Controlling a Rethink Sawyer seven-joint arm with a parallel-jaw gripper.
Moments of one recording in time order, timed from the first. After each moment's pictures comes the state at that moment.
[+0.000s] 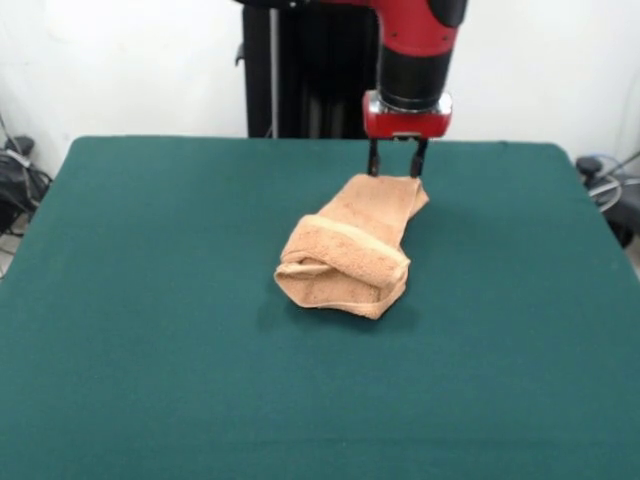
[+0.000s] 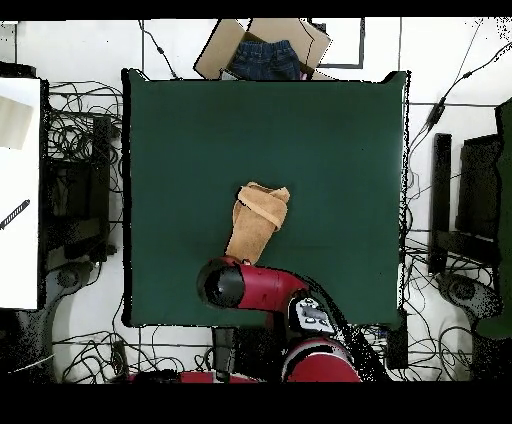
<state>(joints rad) -0.18 -0.57 0.01 2.07 -0.06 0.15 1.57</state>
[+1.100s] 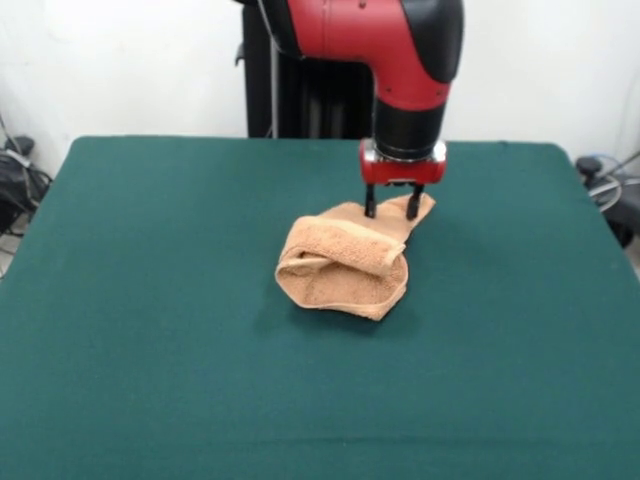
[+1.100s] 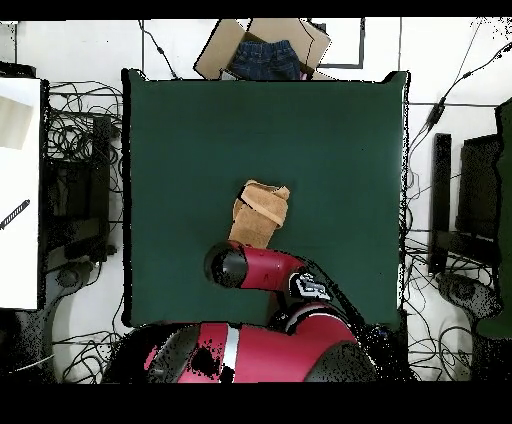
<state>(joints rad) -0.20 -0.44 0.02 1.95 -0.07 0.13 1.57</state>
